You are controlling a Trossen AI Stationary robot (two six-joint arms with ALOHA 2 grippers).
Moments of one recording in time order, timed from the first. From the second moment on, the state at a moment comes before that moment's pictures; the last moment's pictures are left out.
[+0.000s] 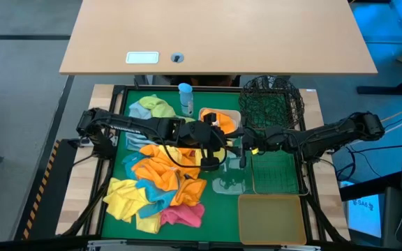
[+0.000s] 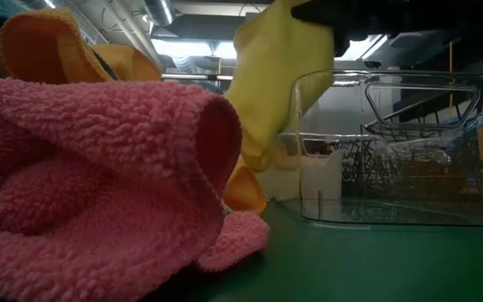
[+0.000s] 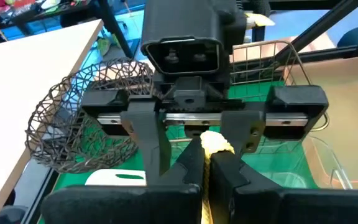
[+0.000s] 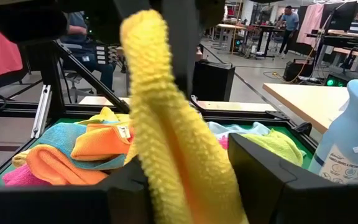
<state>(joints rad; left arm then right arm) -0.12 1.79 1.72 -0.43 -0.29 0.08 0.11 1.21 0.58 0.58 0.13 -0.06</state>
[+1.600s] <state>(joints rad) -0.14 1.64 1.52 -0.80 -0.25 -0.08 -0.42 0.89 1.07 -0.49 0.24 -0.16</state>
